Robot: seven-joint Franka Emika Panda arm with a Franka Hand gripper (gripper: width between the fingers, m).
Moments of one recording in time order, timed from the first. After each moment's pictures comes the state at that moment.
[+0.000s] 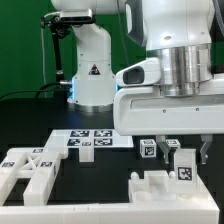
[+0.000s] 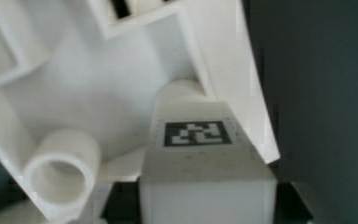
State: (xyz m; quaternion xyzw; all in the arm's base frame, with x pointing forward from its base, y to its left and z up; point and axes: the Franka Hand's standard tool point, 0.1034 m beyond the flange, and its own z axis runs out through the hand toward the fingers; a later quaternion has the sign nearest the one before) arm 0.643 0.116 0.081 -0.96 0.28 -0.05 0.07
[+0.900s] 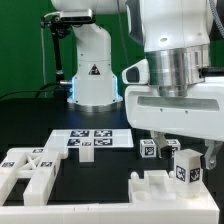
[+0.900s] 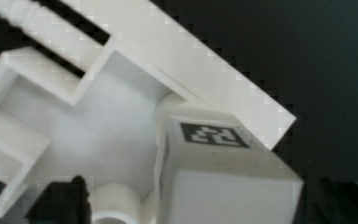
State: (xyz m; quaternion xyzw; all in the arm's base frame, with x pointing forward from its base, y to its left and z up) arm 0.641 0.117 0.081 -0.90 0.43 -0.03 0.08
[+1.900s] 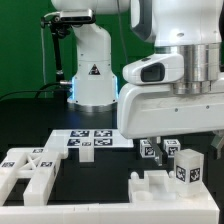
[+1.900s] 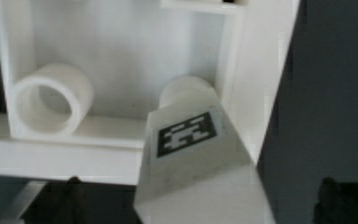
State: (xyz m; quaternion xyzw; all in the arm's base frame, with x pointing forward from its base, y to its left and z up) arm 0.645 0.120 0.085 -1.00 -0.08 -0.05 0.02
